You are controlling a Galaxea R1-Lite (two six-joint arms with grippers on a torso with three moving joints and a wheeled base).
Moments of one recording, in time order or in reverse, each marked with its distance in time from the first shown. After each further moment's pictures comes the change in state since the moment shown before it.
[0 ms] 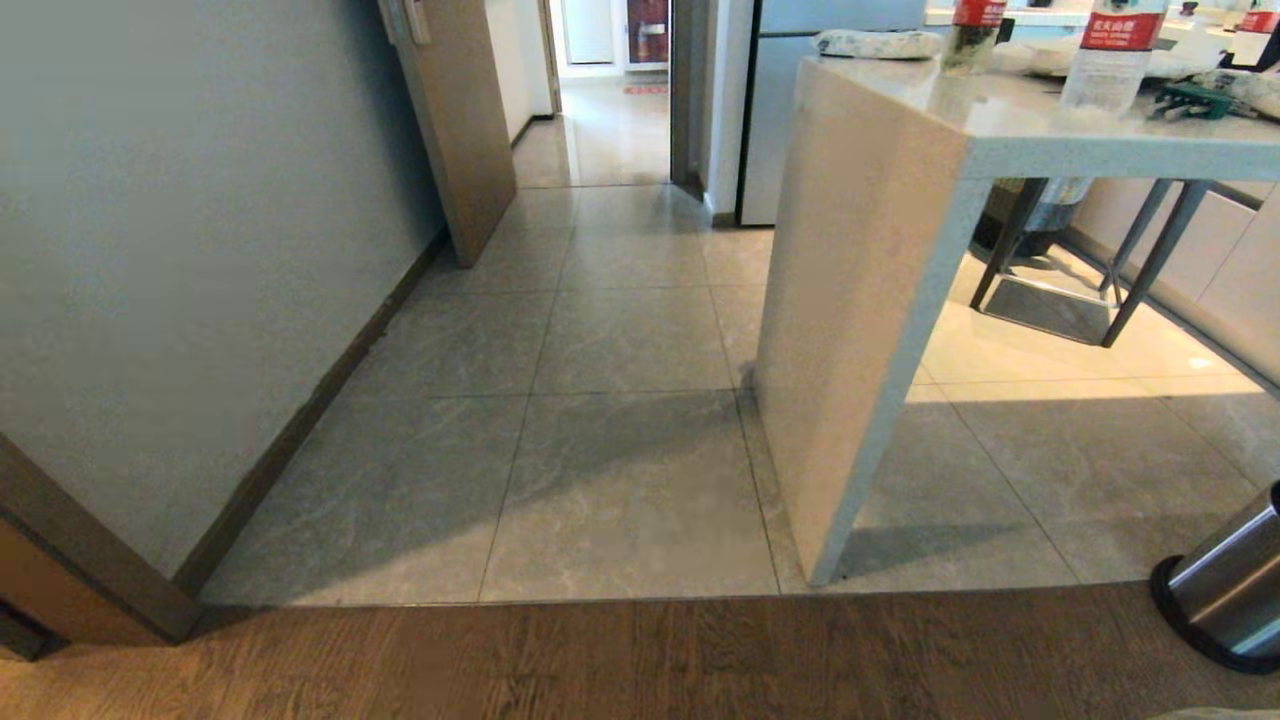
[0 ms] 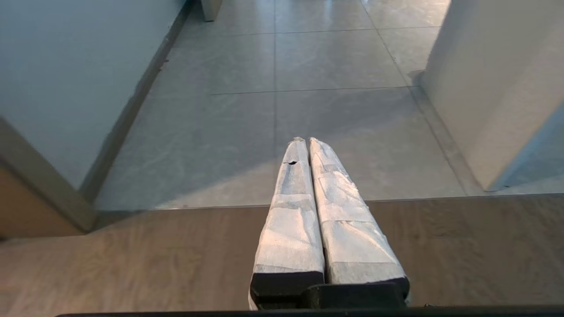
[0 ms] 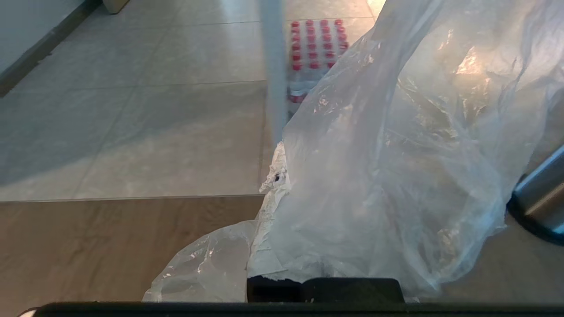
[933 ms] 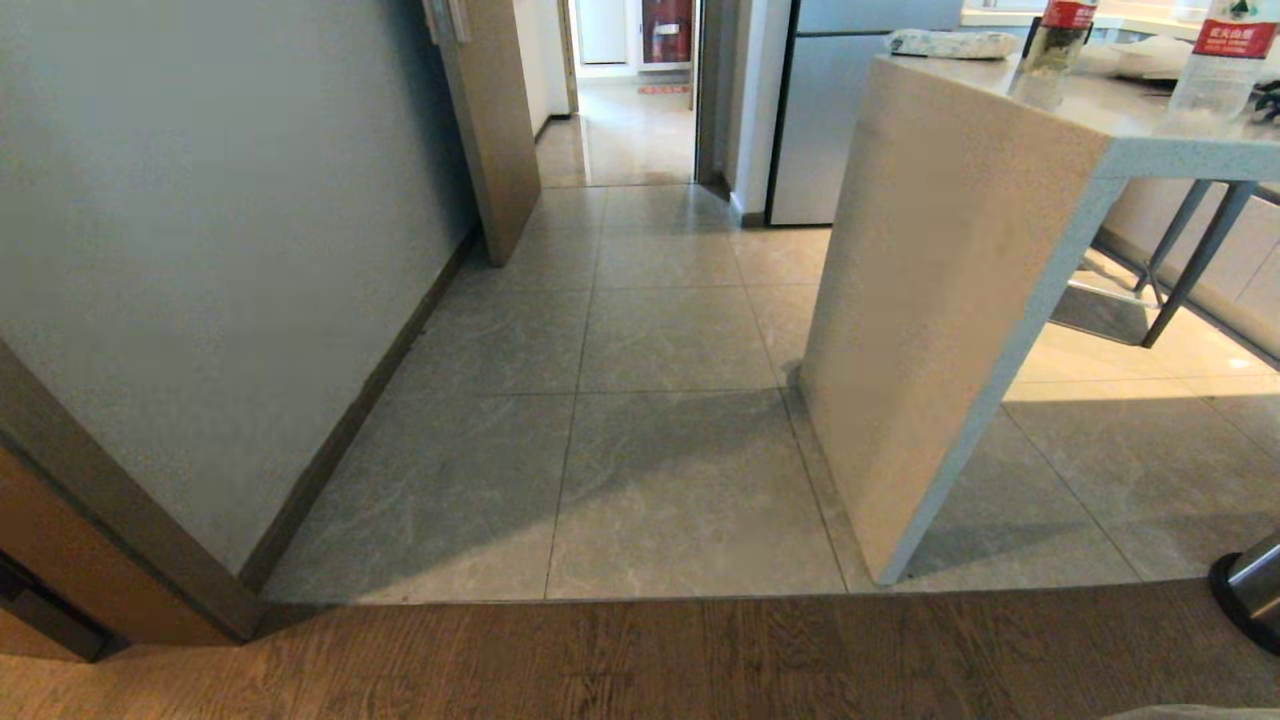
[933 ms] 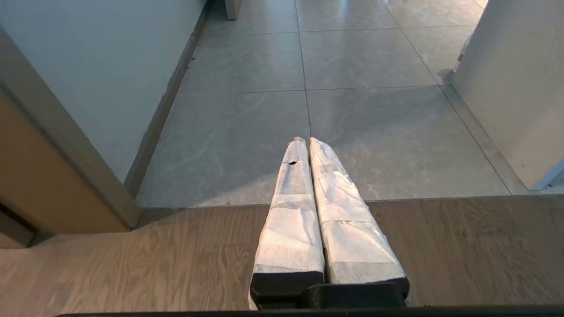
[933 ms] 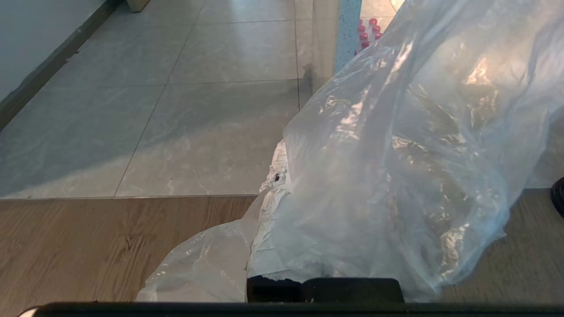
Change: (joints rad) left arm 0.000 0.000 0.000 0.000 0.000 0.001; right arm 0.000 0.000 0.000 0.000 0.000 0.000
